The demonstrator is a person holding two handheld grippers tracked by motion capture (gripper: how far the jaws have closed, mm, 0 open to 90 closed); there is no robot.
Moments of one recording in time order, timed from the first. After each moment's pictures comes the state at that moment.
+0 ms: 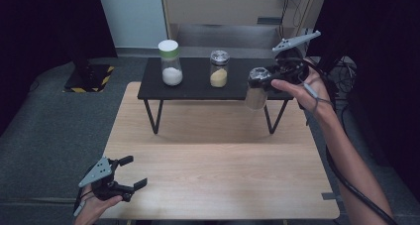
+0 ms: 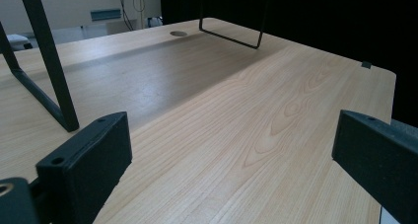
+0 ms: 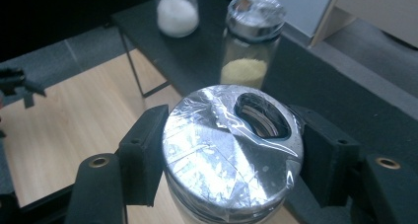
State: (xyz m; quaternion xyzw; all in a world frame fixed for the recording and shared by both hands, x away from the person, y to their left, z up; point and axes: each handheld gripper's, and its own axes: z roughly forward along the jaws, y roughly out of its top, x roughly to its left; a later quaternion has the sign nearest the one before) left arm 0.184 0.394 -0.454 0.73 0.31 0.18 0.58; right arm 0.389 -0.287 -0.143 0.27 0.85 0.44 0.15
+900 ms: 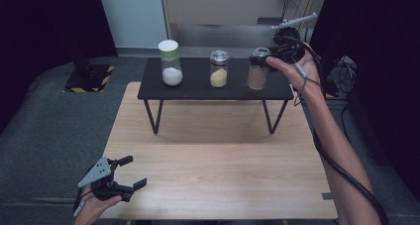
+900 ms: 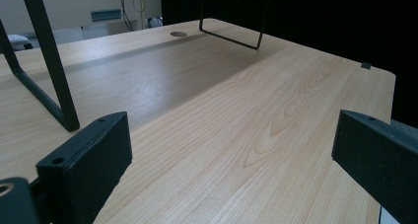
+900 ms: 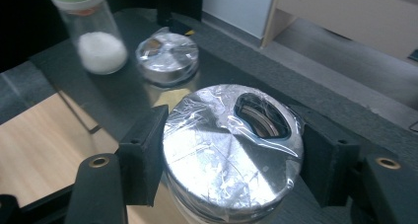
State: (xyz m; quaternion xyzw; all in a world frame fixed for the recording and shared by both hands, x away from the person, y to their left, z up) left arm 0.183 0.396 -0.455 0.73 0.31 0.18 0.58; right arm 0.416 -0.267 -0.136 0.35 0.81 0.43 0.21
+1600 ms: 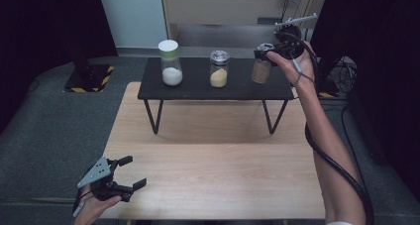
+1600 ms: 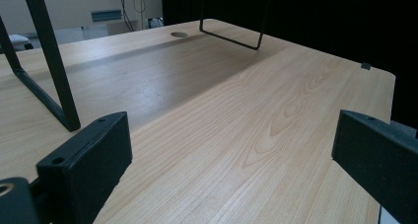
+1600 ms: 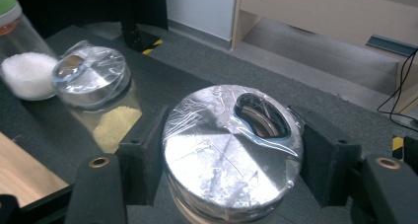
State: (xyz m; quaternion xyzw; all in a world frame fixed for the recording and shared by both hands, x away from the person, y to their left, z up) left arm 0.182 0.396 -0.455 0.73 0.31 0.18 0.58; right arm 0.436 -0.265 -0.155 0.41 0.77 0.43 0.24
